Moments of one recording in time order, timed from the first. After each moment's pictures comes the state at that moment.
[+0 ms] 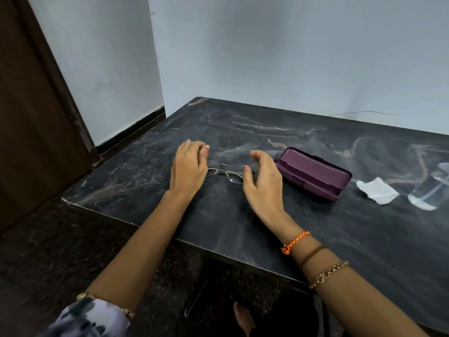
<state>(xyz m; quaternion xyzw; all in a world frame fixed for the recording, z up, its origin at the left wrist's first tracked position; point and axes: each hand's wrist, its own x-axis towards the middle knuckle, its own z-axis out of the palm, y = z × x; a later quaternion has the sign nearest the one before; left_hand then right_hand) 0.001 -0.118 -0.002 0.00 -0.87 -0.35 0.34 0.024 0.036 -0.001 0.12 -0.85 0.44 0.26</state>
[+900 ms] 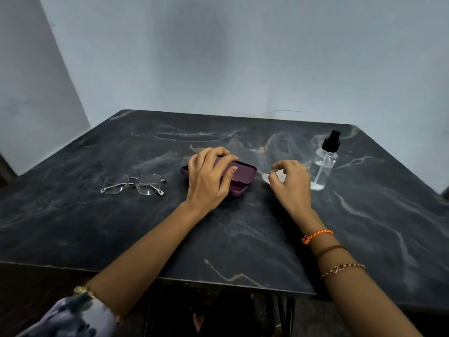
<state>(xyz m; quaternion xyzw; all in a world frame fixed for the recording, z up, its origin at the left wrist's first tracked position) 0.003 0.073 0.005 -0.25 -0.84 -0.26 0.41 0.022 0.255 0.006 -0.03 -0.90 0.31 0.31</state>
